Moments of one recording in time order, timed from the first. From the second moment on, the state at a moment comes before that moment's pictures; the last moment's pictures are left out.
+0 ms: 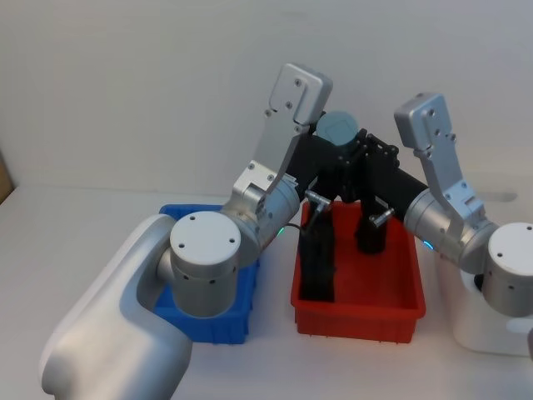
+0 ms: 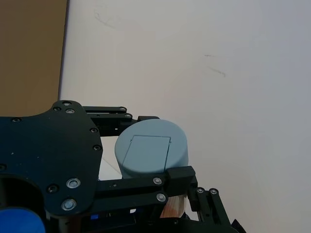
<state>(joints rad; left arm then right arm) -0.43 0.19 0.36 -1.58 -0.13 0.28 -0.08 0.65 0.05 -0.47 -1.09 0.06 -0.05 0.38</state>
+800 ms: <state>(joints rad) -0.43 0.19 0.36 -1.58 -0.13 0.28 -0.08 0.65 0.05 -0.47 -1.09 0.06 -0.05 0.37</state>
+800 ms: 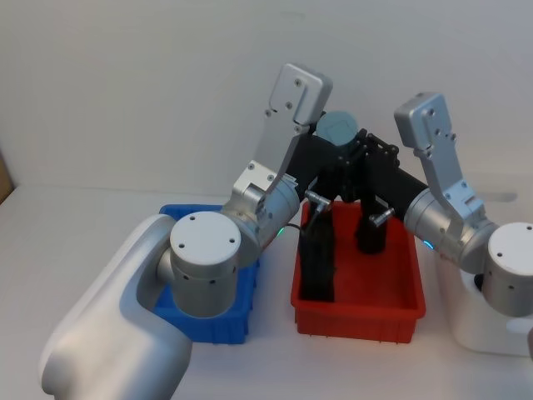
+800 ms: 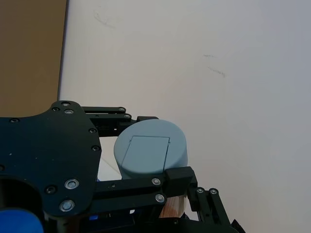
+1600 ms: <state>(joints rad) -0.43 0.19 0.36 -1.58 -0.13 0.28 -0.08 0.65 0.05 -0.47 -1.09 0.06 -0.05 0.37</state>
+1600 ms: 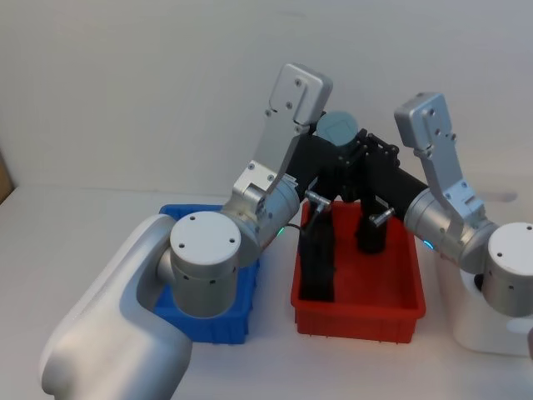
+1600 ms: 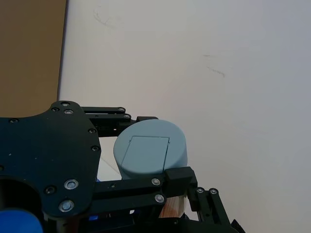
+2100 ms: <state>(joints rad) -0.43 0.19 0.36 -1.58 -0.13 0.28 -0.08 0.65 0.05 -0.47 -1.09 0.06 -0.05 0.37</state>
